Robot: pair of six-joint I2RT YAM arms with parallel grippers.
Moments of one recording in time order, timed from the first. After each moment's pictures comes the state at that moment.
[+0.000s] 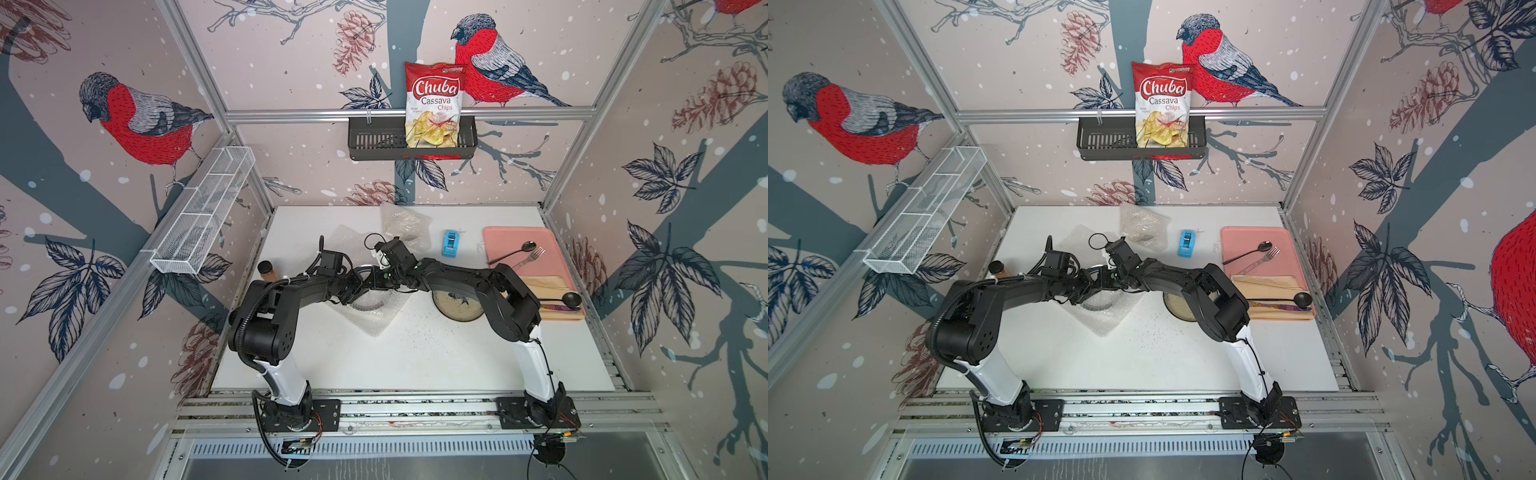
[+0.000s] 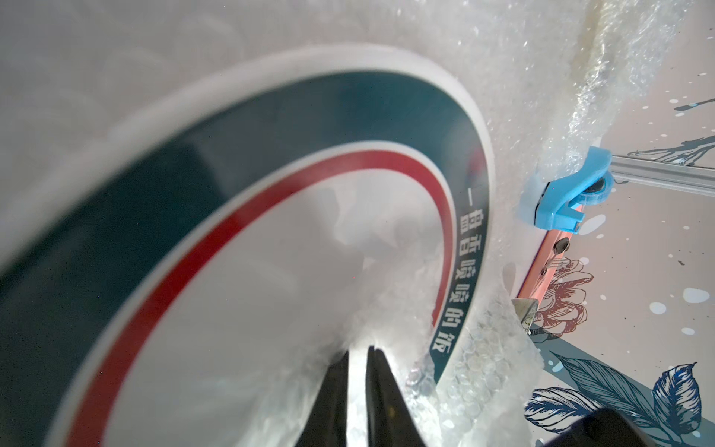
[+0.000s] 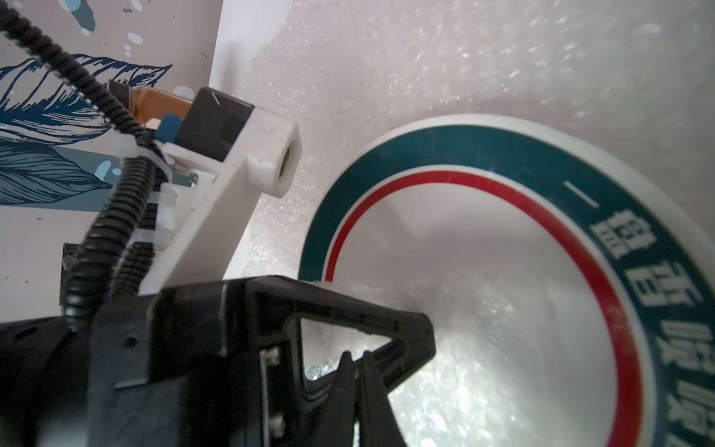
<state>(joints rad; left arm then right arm) -0.20 1.74 0.82 -0.07 0.52 -0.94 0.87 2.18 1.55 -0.11 -0.39 0.68</state>
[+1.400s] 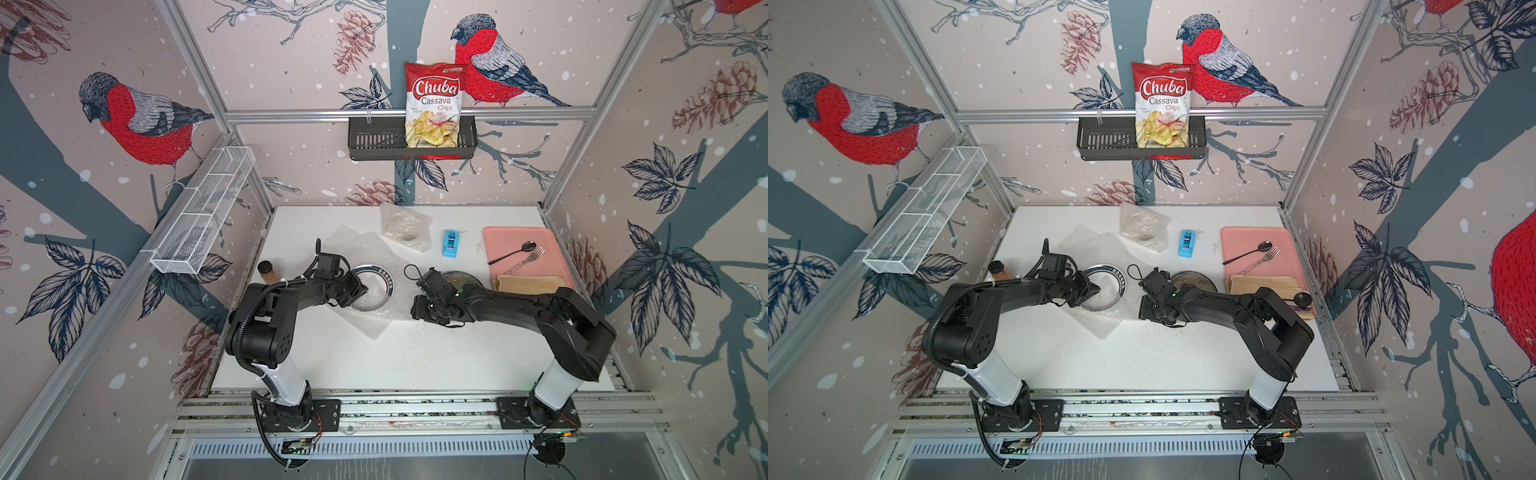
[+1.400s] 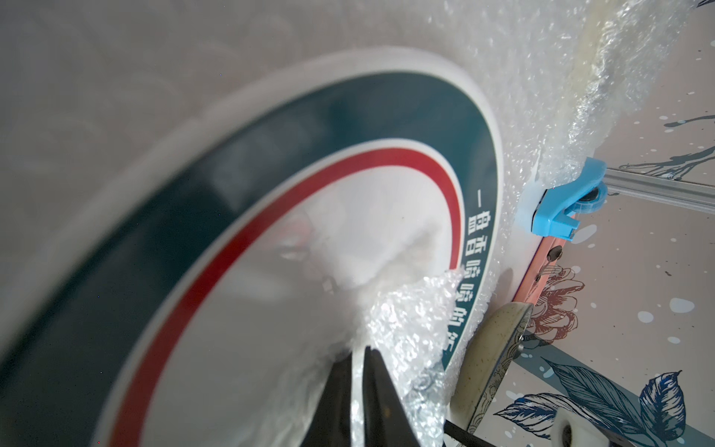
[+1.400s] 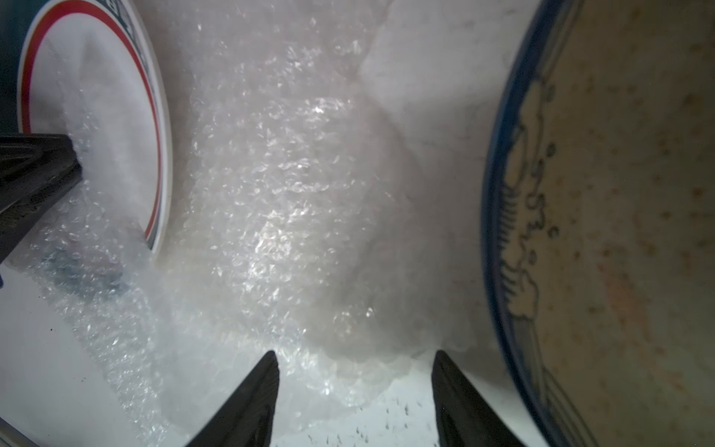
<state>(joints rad) -0.18 1.72 0.78 -0.05 0.52 -0.96 0.87 1.71 0.94 -0.31 -0.03 0.90</state>
